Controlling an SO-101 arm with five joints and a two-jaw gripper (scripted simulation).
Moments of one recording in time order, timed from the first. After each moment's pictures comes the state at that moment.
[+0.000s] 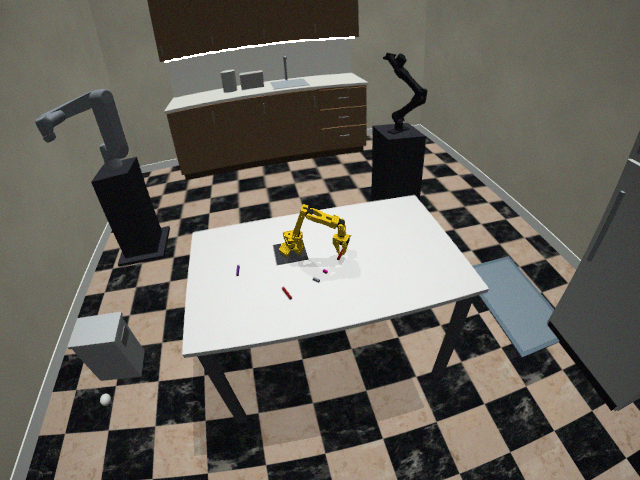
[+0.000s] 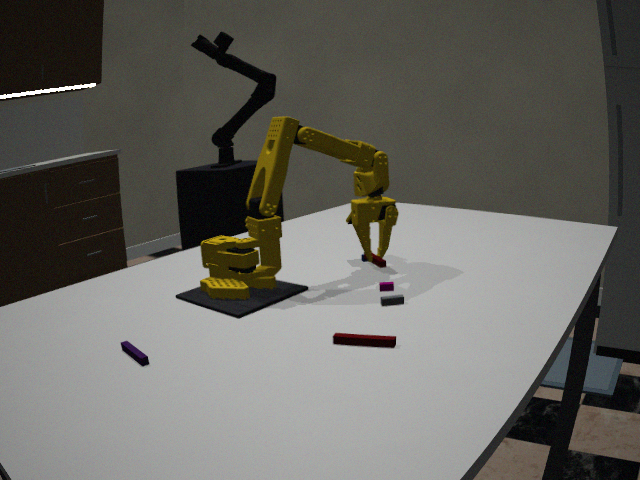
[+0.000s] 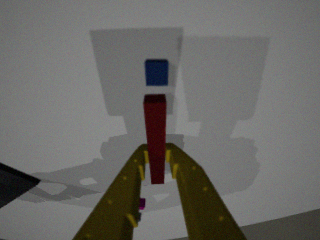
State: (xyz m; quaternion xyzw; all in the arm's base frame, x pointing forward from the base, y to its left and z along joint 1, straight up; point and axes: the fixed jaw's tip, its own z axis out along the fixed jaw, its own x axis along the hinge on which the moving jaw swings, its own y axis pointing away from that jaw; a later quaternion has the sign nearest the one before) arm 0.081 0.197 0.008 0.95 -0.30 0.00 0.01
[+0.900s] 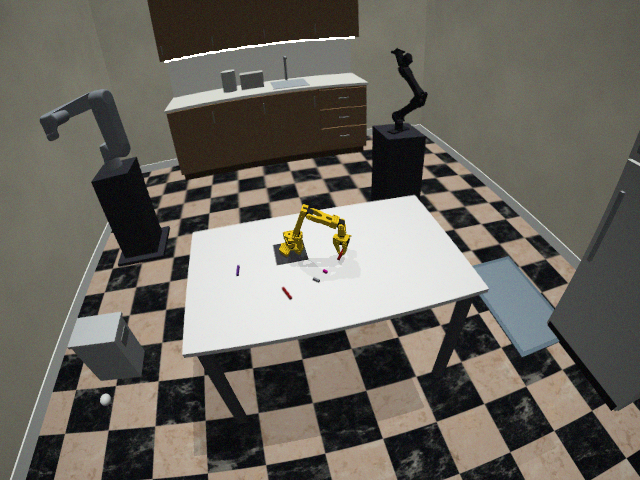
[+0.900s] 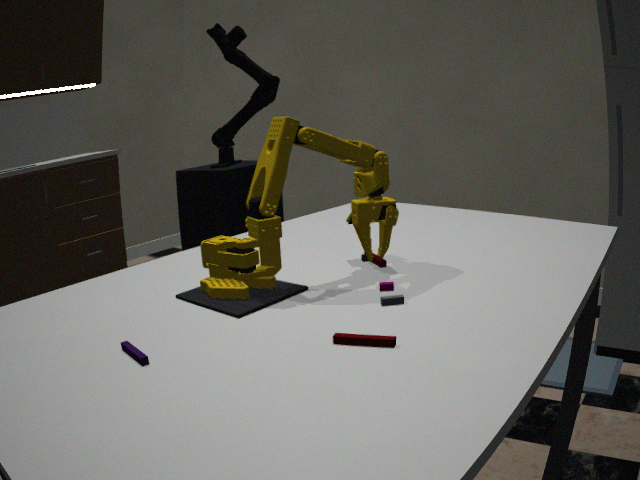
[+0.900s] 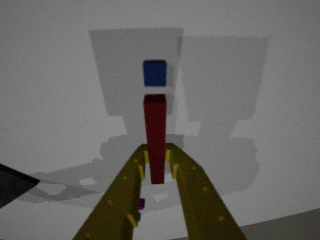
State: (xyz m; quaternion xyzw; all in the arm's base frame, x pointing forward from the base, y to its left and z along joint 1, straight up) arm 0.081 0.198 0.008 0.95 -0.30 0.00 0.01
